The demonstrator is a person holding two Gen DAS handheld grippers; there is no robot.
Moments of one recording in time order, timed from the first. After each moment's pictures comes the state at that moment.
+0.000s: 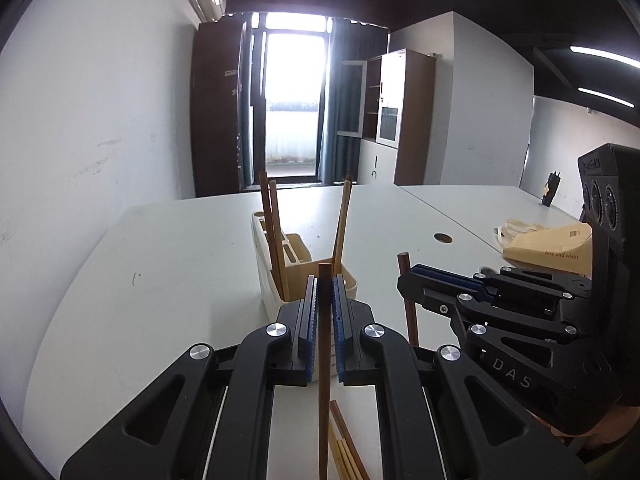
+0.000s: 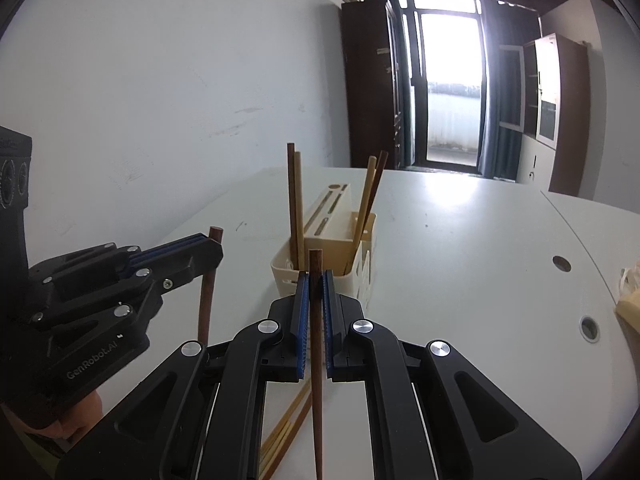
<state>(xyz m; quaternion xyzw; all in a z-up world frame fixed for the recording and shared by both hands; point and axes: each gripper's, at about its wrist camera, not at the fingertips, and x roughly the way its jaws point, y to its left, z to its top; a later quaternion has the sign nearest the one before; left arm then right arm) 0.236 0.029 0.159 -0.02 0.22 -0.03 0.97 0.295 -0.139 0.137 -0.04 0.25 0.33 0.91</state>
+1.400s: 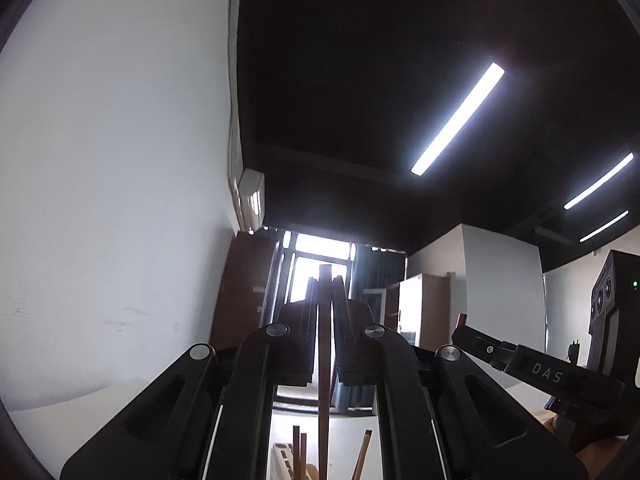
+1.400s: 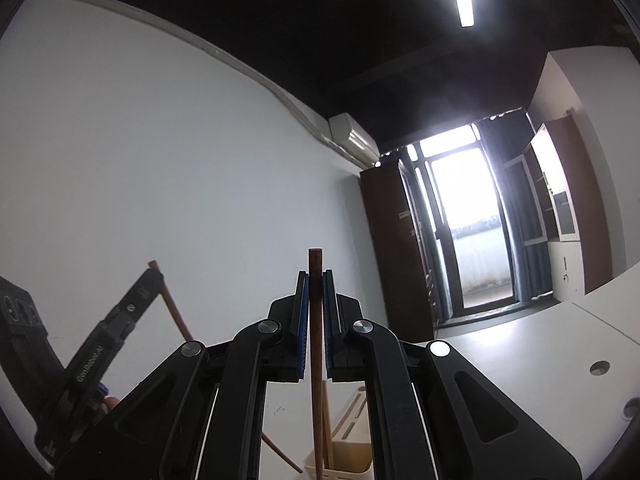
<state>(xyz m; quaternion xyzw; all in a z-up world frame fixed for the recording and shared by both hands) 0.168 0.019 0.207 -0.06 -0.23 0.03 0.97 0.307 -0.183 0.186 0.13 -0.06 0.37 0.92</state>
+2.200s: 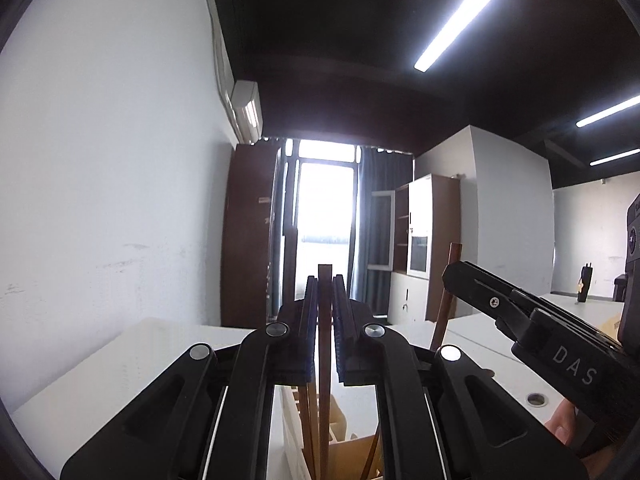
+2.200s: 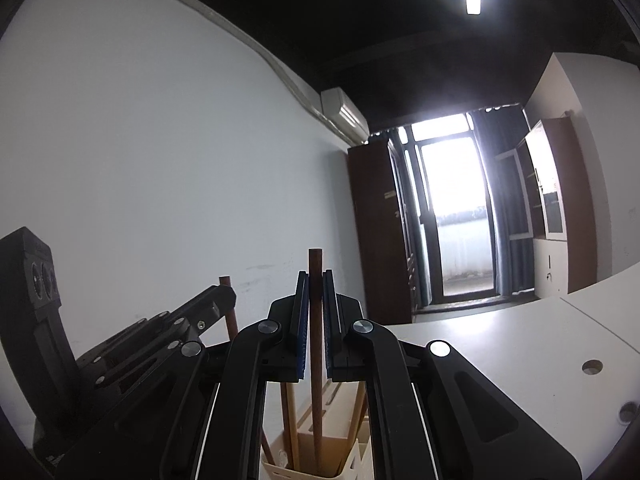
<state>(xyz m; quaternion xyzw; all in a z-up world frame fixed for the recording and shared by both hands) 0.244 0.005 0.178 -0.03 -0.03 0.04 1.00 0.345 -0.145 0.161 0.08 -0.01 0.35 0.93</state>
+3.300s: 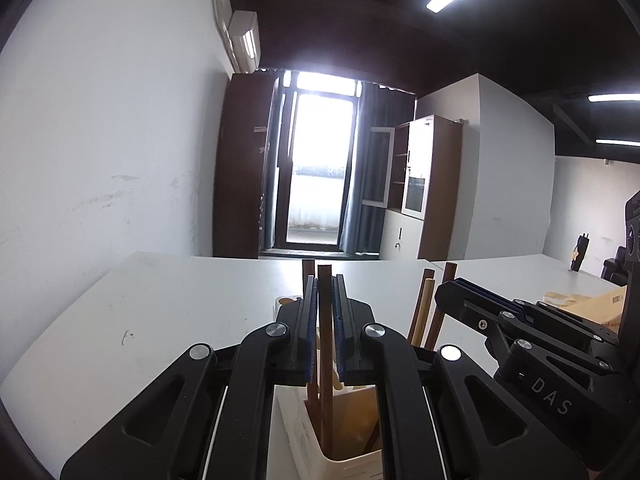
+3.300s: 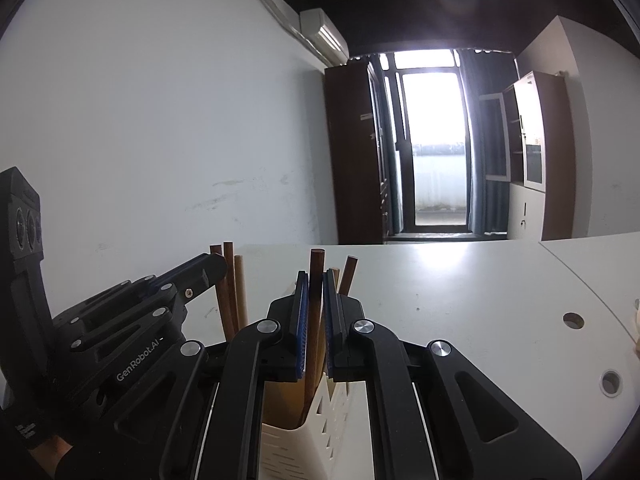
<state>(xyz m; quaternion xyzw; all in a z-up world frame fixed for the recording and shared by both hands) 0.291 0.046 0.152 -0.05 0.09 0.02 0.99 0.374 -0.124 0.130 0.02 0.13 0.31 0.94</state>
